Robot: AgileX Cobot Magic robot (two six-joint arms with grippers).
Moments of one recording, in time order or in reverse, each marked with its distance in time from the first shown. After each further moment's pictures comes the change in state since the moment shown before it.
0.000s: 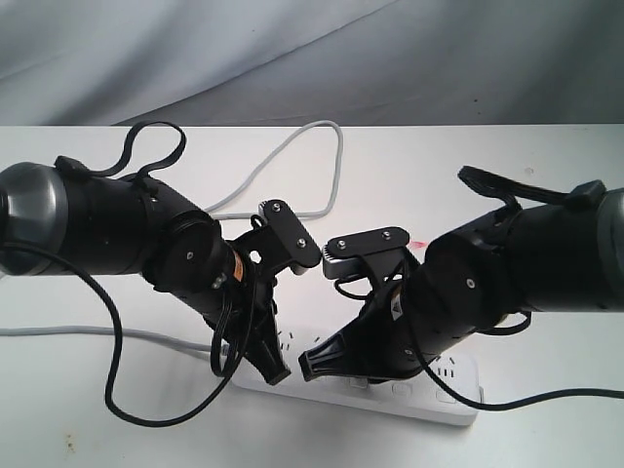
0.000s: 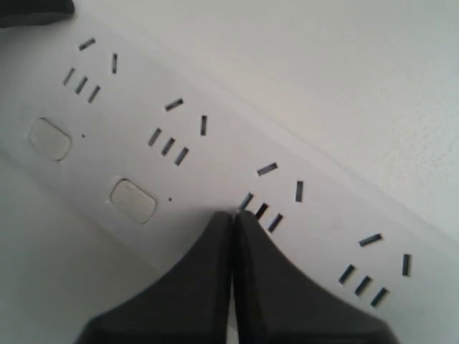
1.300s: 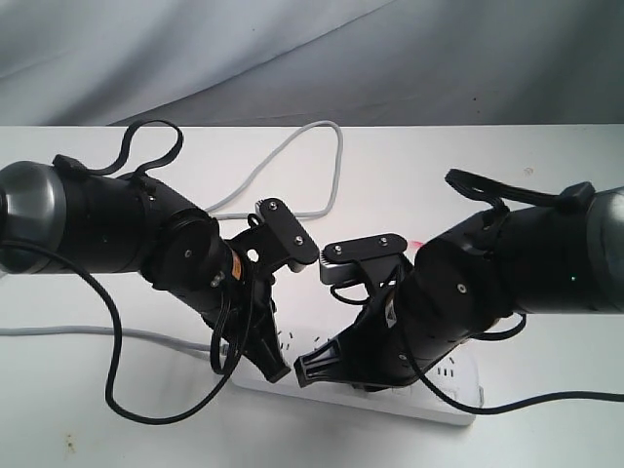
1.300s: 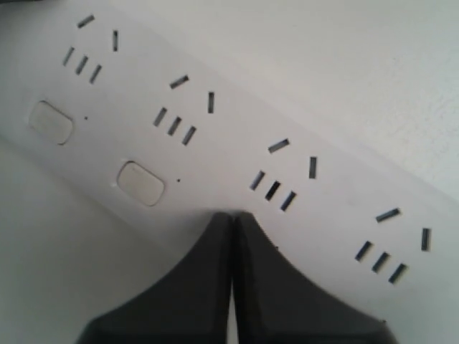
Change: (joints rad) left arm 0.002 0.000 0.000 -0.008 0.000 -0.012; right arm 0.012 0.026 -0.006 -0.054 0.046 0.093
